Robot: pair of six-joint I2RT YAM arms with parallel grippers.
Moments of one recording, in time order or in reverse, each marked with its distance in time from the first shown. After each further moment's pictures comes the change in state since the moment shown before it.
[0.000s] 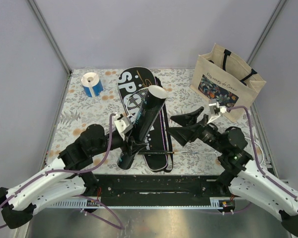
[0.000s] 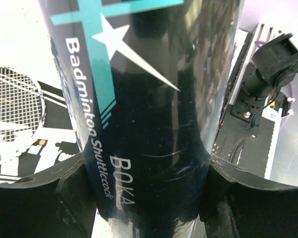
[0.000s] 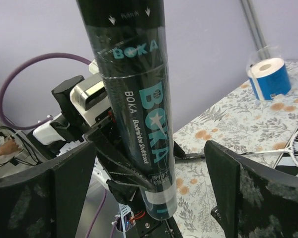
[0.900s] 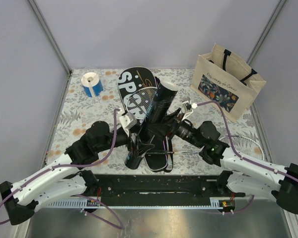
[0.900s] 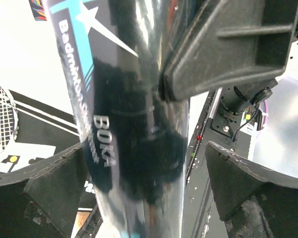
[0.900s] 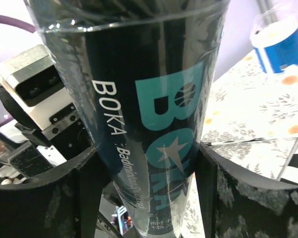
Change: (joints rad) left arm 0.003 0.115 0.001 0.156 0.072 -0.135; right arm 0.150 0.407 0.030 0.280 0.097 0.017
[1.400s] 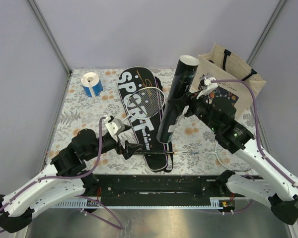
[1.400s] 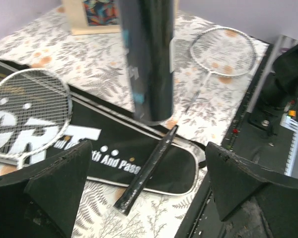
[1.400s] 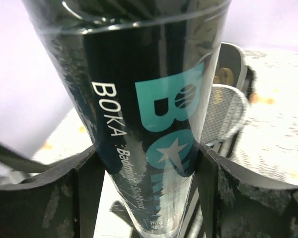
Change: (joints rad) left arm 0.000 -0.183 -0.013 -0.157 -0.127 0.137; right arm -0.227 -0.100 0.351 -0.703 0.180 -0.275
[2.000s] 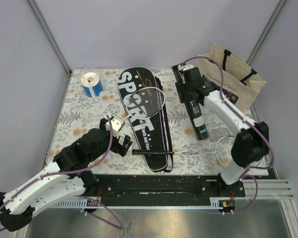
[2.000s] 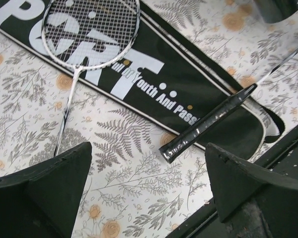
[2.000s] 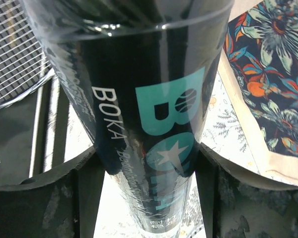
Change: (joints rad) left arm -0.001 0.014 0.012 -0.280 -0.369 -0.061; right arm -0.245 0.674 0.477 -0.577 0.253 -0.396
